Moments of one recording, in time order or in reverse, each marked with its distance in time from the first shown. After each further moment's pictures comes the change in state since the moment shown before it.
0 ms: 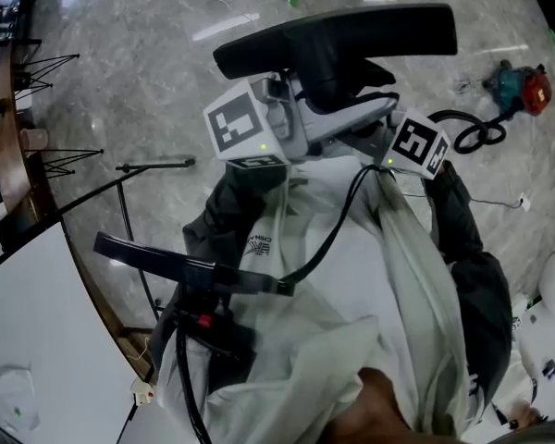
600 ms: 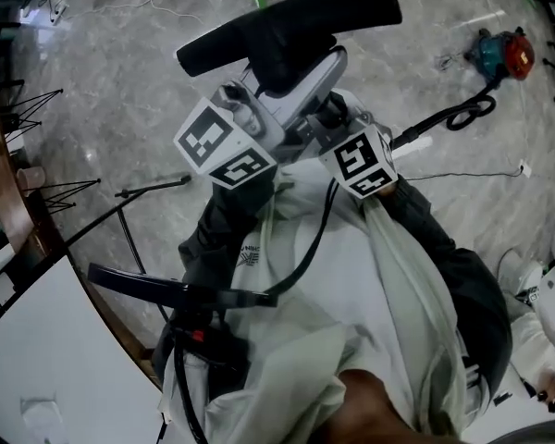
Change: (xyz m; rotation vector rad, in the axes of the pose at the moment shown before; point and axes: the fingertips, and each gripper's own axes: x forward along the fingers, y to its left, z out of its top) left arm -0.004 0.047 -0.011 -0.077 0.070 0.324; right arm -0.011 -0.056 -0.012 0.063 0.075 -0.688
